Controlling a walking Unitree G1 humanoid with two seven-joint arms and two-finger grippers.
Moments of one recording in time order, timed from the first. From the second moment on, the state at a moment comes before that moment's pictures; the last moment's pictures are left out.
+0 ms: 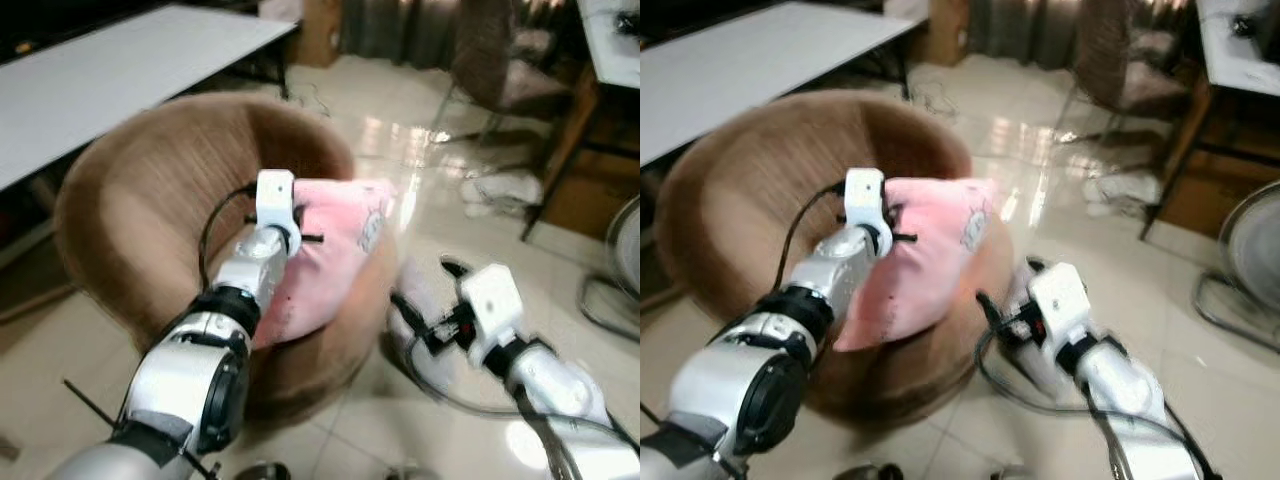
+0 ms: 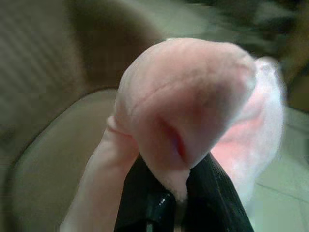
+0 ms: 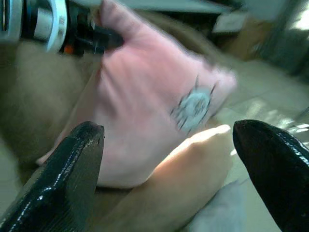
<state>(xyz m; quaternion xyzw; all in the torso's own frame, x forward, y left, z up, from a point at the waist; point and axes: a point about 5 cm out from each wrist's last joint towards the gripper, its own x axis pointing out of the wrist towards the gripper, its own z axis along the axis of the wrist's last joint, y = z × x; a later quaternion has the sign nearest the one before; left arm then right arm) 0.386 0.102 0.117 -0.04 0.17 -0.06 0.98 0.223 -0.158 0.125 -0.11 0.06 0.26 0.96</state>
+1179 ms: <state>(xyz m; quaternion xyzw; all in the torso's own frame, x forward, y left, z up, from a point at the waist) 0.388 0.188 0.122 0.09 0.17 0.12 0.97 0.212 -0.126 0.126 -0.01 0.06 0.35 0.94</state>
